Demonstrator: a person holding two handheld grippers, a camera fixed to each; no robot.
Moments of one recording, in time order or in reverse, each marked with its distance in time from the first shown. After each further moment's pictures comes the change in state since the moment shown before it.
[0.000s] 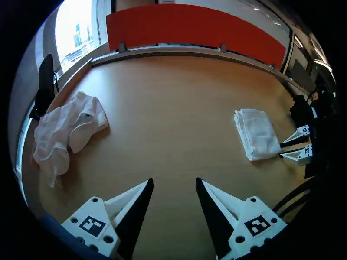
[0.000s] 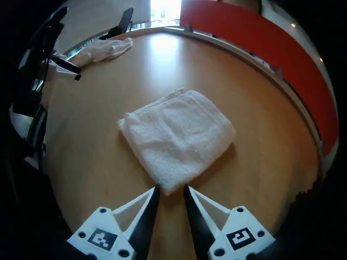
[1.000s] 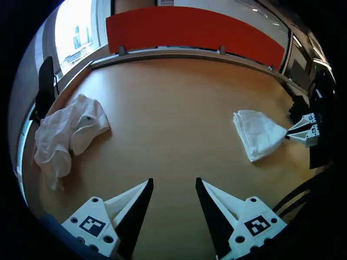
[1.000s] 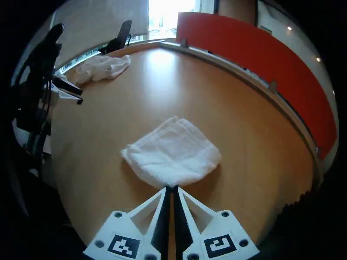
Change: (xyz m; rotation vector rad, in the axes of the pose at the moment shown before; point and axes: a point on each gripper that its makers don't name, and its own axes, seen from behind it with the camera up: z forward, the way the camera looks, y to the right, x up) left arm 0.005 -0.001 -0.004 -0.003 0.022 0.007; right arm 0.057 0.013 -0.036 -0.019 0.108 0.007
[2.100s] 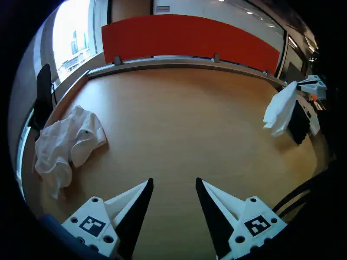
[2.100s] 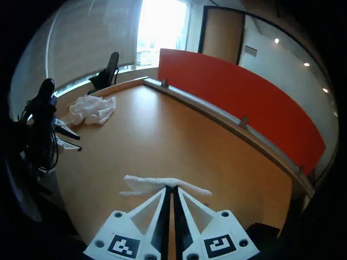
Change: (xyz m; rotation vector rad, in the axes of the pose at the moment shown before) left arm 0.029 0.016 -0.008 -0.026 0.052 0.023; right arm 0.109 0.083 -0.113 -0.101 0.190 0.018
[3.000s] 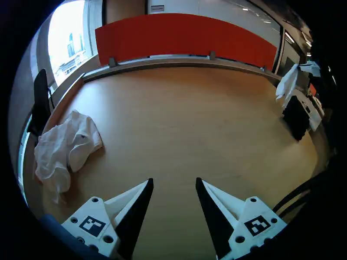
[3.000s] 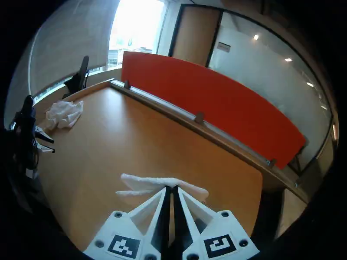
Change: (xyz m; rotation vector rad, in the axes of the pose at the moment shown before) left arm 0.005 0.011 0.005 -0.006 -0.013 0.035; right arm -0.004 0.151 -0.063 -0.196 -0.029 0.048
